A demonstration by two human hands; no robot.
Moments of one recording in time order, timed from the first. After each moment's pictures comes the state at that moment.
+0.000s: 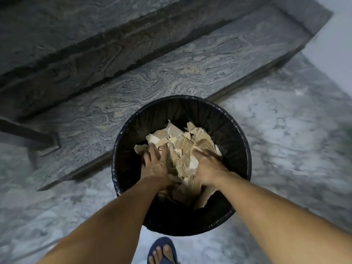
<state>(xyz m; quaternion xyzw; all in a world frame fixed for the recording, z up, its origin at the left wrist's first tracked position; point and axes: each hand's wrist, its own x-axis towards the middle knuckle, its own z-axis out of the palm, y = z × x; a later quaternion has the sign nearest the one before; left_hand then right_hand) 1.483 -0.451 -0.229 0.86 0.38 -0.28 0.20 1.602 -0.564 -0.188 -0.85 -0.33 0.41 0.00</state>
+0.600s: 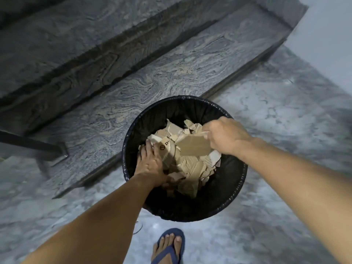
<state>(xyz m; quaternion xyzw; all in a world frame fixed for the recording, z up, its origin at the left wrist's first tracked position) 1.462 -0.431 -0.186 0.89 0.32 -0.28 0.16 1.634 -0.566 -0.097 -0.87 -0.43 0.22 0.01</state>
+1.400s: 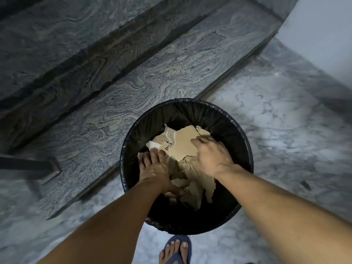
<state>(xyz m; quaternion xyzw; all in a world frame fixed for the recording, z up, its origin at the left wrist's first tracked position) 1.477 -0.426 -0.197 0.87 0.27 -0.39 0.10 1.594 -0.553 -0.175 -0.90 -0.37 0.23 0.02</state>
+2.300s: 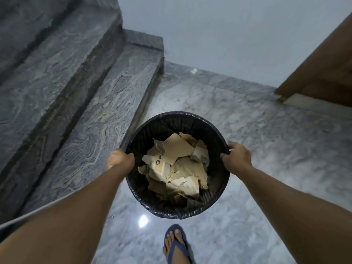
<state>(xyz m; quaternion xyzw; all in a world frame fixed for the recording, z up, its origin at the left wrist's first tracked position) 1.553 -0.471 -0.027 0.87 0.39 -0.18 0.25 1.545 -0.778 -0.016 -0.90 0.26 0.18 0.30</state>
